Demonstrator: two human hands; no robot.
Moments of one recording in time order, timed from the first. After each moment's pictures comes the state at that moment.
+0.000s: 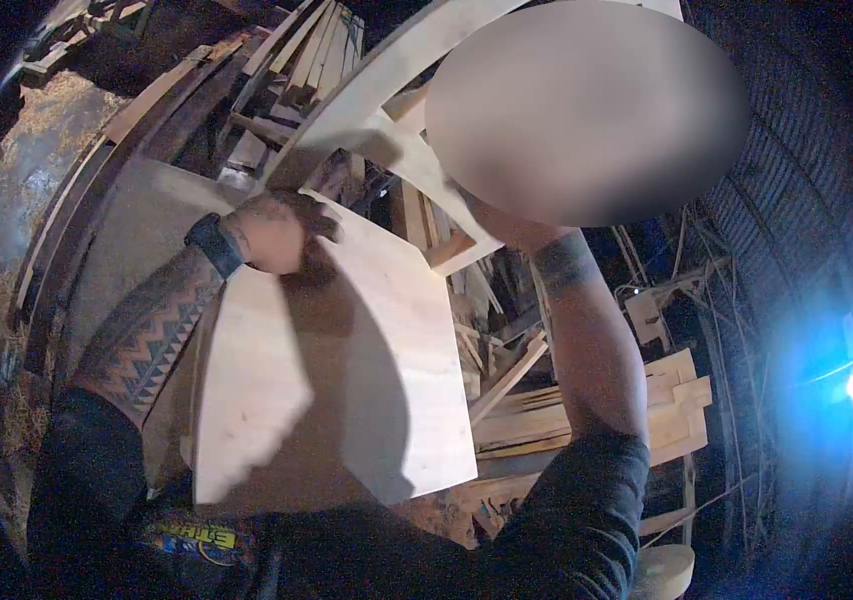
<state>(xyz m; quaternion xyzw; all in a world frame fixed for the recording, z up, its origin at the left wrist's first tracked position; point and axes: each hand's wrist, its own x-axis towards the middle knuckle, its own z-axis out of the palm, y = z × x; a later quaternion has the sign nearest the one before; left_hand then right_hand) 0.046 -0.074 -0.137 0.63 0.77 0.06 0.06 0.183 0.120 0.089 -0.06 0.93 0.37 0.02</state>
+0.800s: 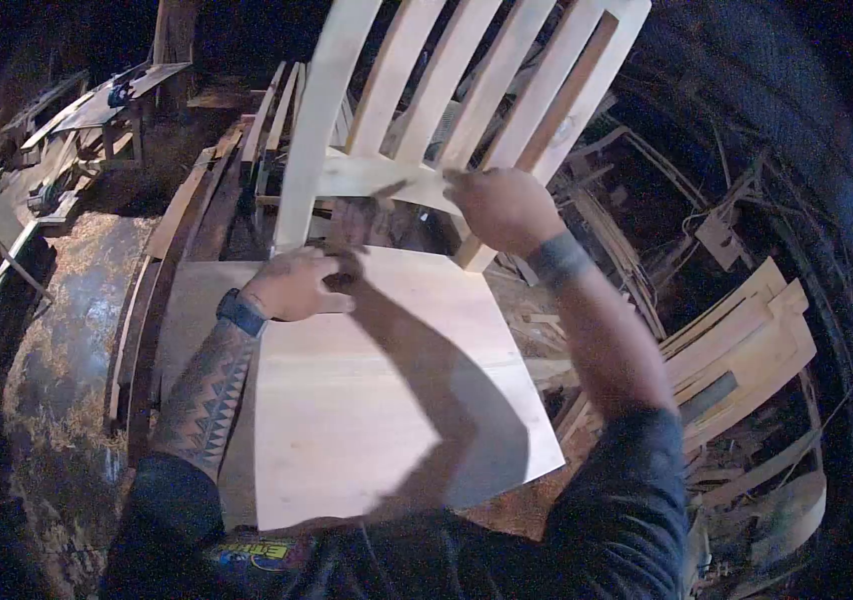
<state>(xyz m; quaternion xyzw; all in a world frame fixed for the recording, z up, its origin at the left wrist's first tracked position) 0.049 -0.064 -0.144 0.61 0.77 0.19 0.02 0.235 0.159 0.048 0.00 0.95 0.29 -0.14</state>
